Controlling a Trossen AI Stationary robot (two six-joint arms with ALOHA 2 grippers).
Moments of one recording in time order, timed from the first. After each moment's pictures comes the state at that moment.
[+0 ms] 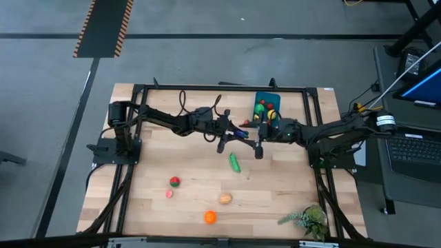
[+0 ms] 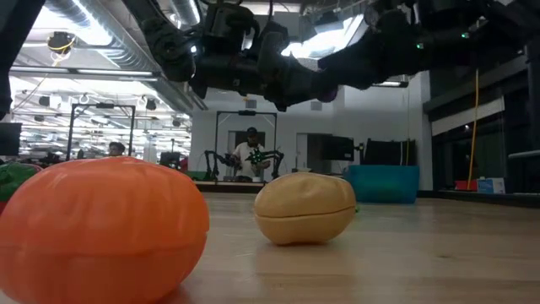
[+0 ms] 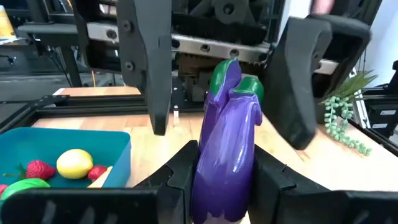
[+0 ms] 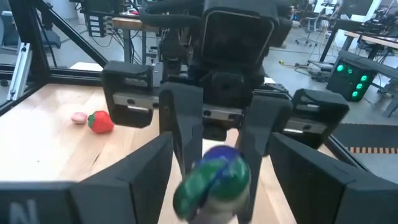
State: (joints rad) left arm 0.19 1.84 0.95 0.76 0.30 0.03; right arm -0.05 1.29 0.47 0.70 0.07 -0.12
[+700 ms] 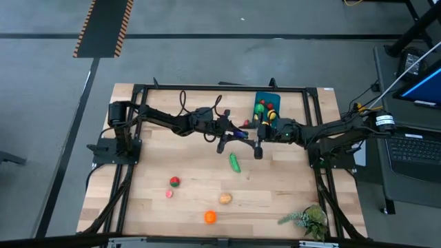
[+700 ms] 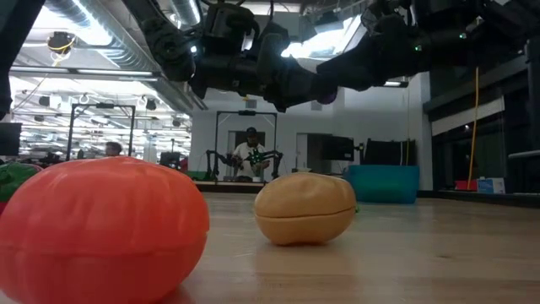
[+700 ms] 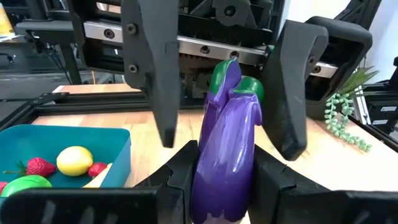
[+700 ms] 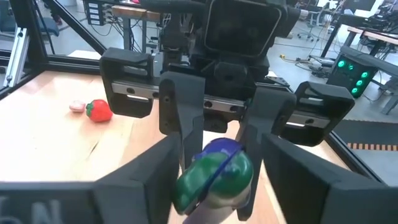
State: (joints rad) left arm 0.19 1.84 0.95 0.75 0.30 0.04; right arm -0.05 1.30 0.49 0.66 0.07 -0.14
